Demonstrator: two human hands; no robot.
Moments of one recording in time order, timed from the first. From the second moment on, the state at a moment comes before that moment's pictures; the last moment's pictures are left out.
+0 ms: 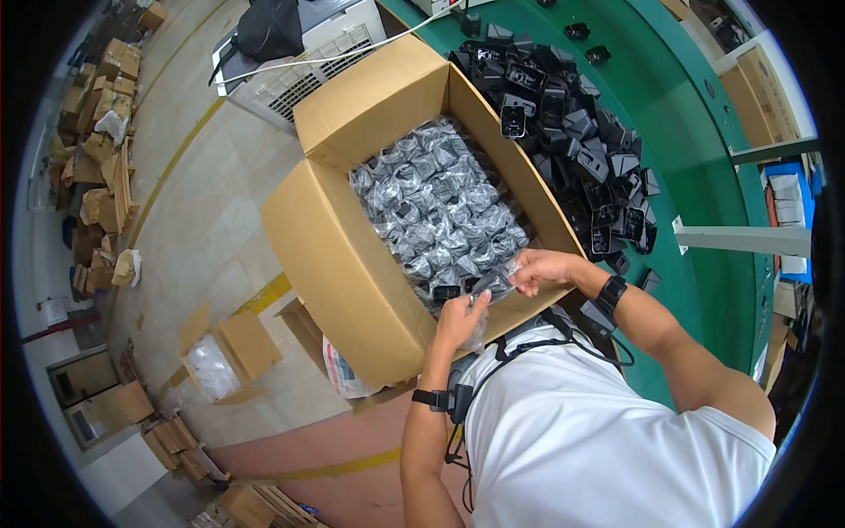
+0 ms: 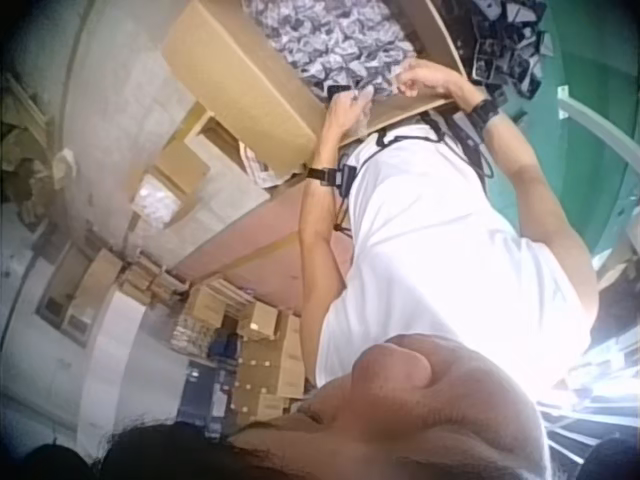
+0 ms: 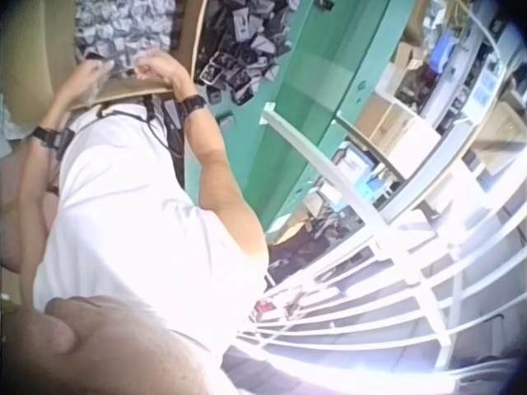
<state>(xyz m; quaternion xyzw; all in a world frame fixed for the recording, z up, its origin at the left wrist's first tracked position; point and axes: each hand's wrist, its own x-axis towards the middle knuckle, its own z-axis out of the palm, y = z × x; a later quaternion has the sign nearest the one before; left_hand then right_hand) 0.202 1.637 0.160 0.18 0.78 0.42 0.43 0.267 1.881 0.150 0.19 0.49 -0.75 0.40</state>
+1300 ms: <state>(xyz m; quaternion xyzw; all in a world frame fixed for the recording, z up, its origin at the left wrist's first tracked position) 0.192 1.636 0.149 0.24 0.84 0.30 0.38 0.242 1.863 0.137 0.21 0.52 -0.75 0.35</state>
